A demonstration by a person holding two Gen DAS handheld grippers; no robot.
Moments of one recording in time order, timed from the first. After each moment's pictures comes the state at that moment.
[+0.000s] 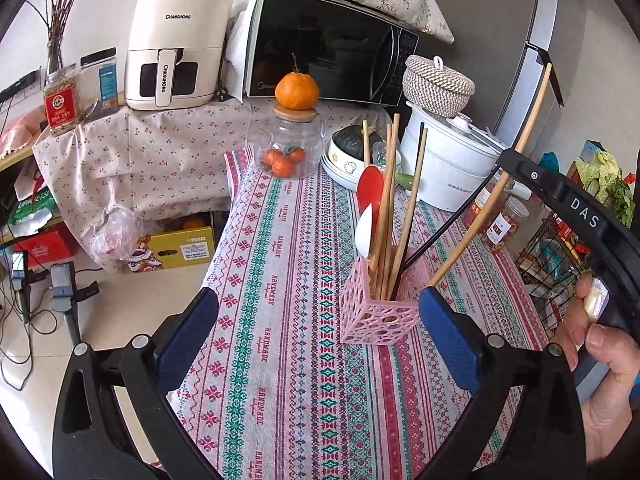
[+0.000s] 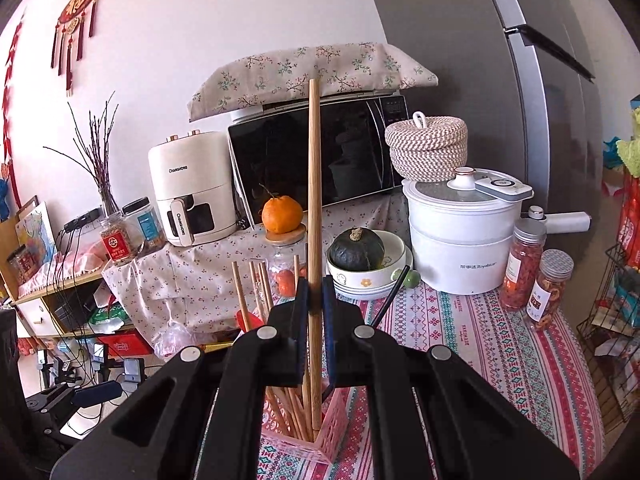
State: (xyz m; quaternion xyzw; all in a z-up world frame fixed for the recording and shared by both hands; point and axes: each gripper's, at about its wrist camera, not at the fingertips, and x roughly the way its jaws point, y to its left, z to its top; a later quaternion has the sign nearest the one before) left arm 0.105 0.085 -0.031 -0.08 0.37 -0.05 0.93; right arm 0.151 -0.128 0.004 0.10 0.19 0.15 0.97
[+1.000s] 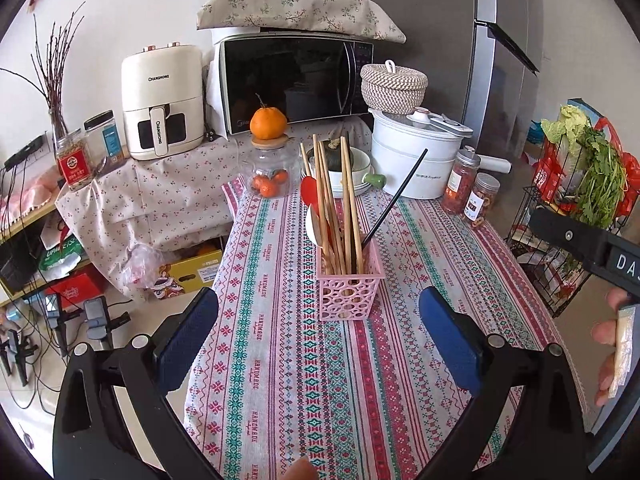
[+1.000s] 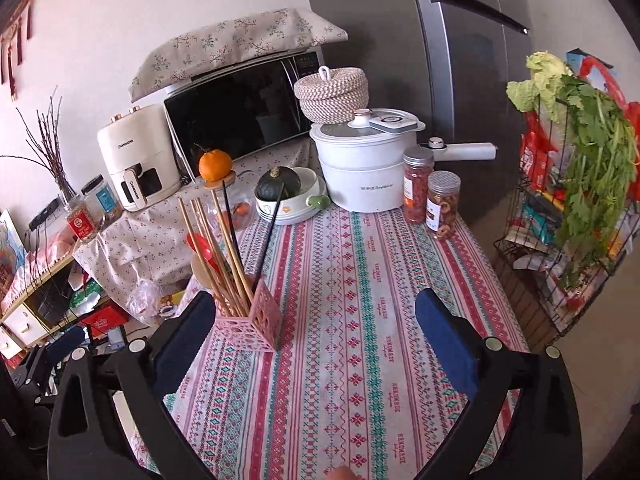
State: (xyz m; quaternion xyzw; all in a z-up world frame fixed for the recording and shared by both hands) left arm 0.031 0.019 0.015 0.01 0.33 -0.04 0.94; right arm 0.046 -0.208 0.018 0.11 0.33 0.03 0.94
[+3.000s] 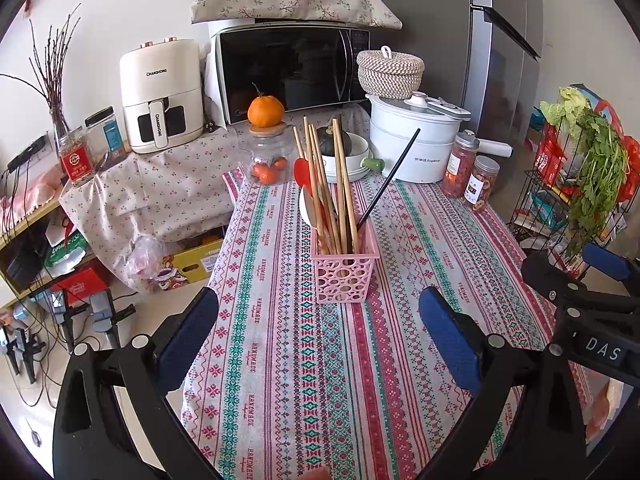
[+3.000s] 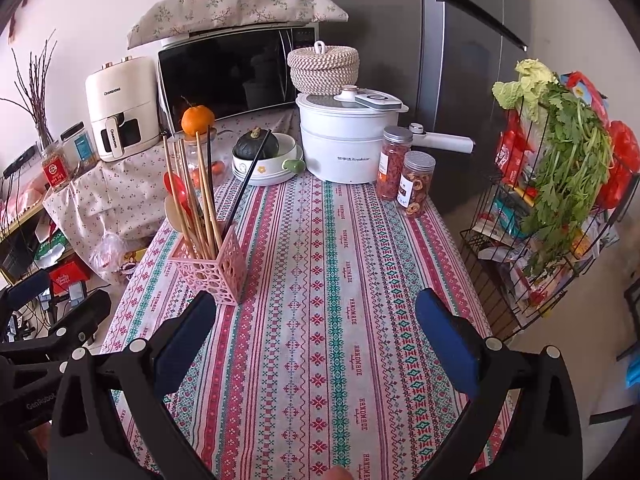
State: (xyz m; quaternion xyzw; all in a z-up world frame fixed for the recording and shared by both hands) left arm 0.024 0.009 0.005 0.02 0.35 -0.04 0.94; right arm 0.023 -0.192 -0.002 0.04 0.35 0.00 0.93
